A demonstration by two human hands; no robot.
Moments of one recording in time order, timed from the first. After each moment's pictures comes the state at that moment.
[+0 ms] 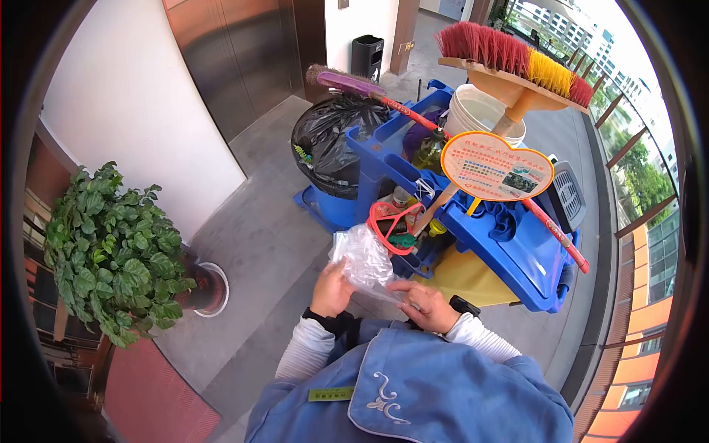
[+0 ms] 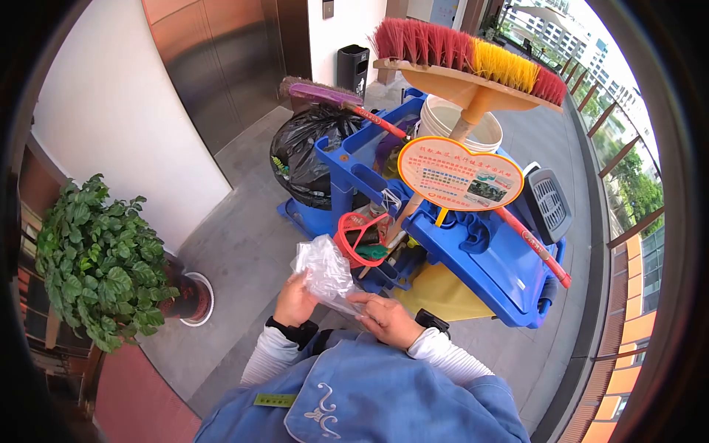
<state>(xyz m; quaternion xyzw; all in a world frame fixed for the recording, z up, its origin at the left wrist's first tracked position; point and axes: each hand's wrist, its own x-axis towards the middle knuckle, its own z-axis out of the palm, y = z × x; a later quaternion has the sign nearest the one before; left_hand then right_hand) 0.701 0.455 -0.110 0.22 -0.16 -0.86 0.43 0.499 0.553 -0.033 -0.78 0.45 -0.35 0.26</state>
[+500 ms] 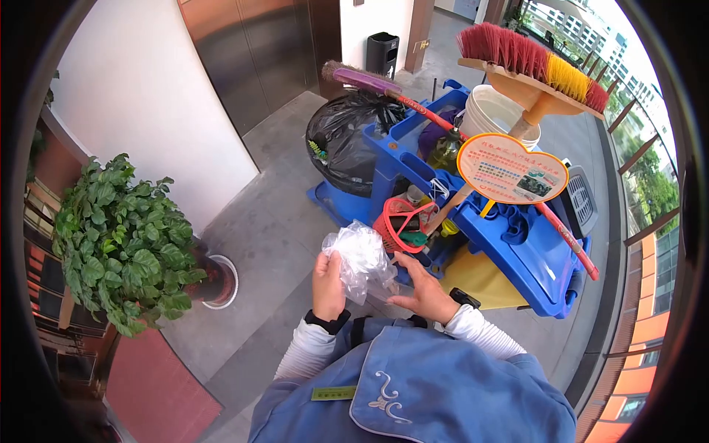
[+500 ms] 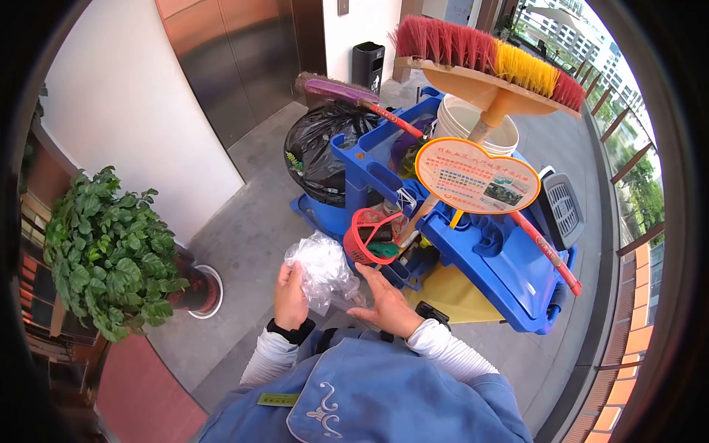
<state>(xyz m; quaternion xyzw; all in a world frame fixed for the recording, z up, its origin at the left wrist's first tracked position) 0.710 0.460 -0.083 0.33 -0.27 -0.69 0.59 0.516 0.525 -0.030 -0.72 0.54 -0.31 0.32</state>
